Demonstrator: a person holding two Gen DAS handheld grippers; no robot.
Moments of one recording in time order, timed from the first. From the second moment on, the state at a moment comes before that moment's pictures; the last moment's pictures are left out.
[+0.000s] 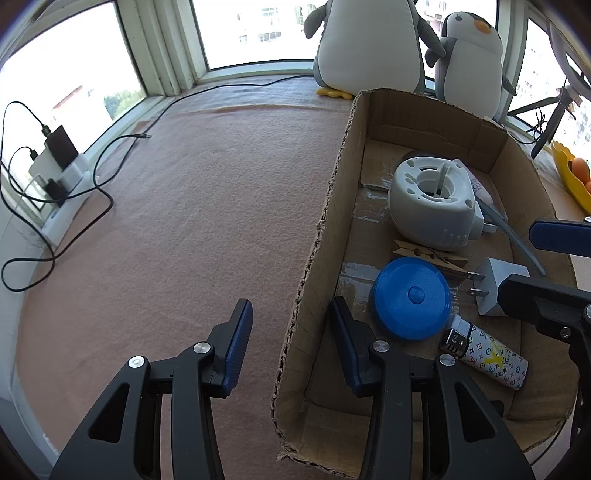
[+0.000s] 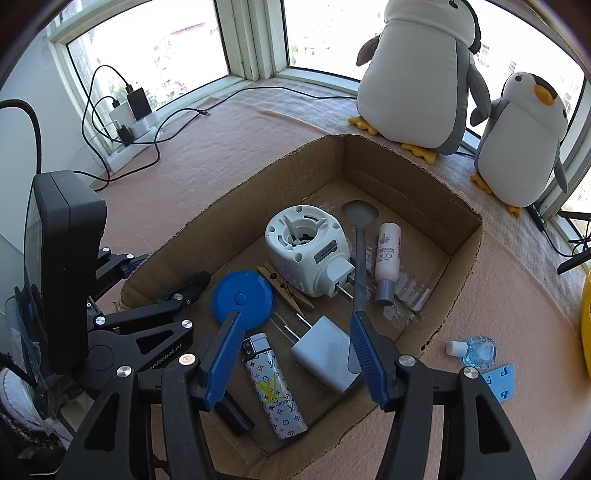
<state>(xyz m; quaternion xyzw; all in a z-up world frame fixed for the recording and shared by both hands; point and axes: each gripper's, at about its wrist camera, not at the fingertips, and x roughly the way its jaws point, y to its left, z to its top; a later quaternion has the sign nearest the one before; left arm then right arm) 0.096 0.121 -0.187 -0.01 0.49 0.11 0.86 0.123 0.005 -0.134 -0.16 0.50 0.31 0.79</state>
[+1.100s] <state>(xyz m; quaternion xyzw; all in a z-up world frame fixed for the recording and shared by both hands) 0.095 0.122 -0.186 -0.01 0.49 0.11 0.86 0.098 -0.081 -0.108 -0.06 0.48 0.25 0.84</state>
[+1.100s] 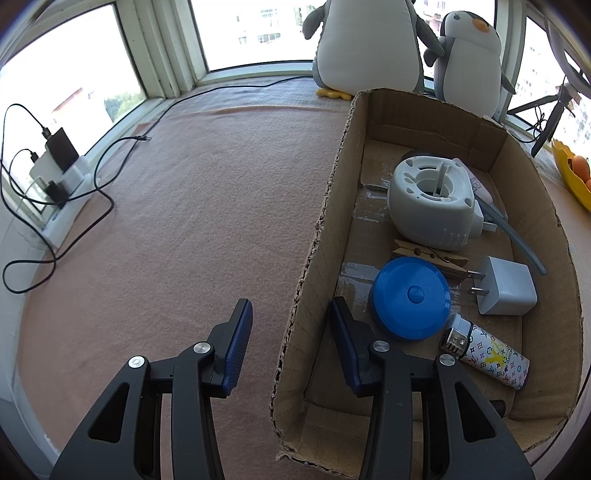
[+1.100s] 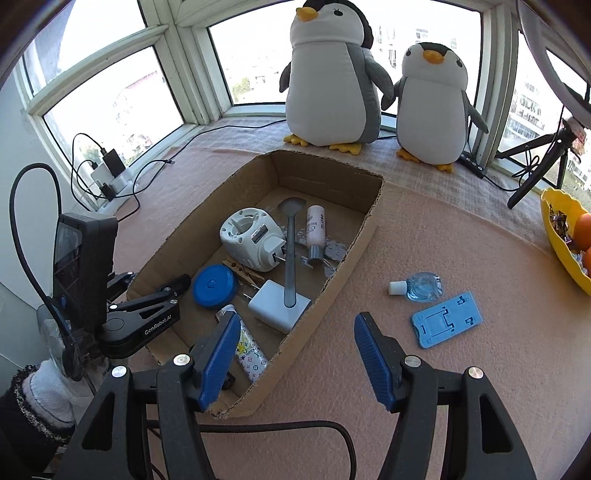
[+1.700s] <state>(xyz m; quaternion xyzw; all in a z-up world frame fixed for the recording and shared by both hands) 0.096 0.121 -0.186 -0.01 0.49 0.11 0.86 0.131 -0.168 -0.134 -0.01 0.51 0.15 0.85</state>
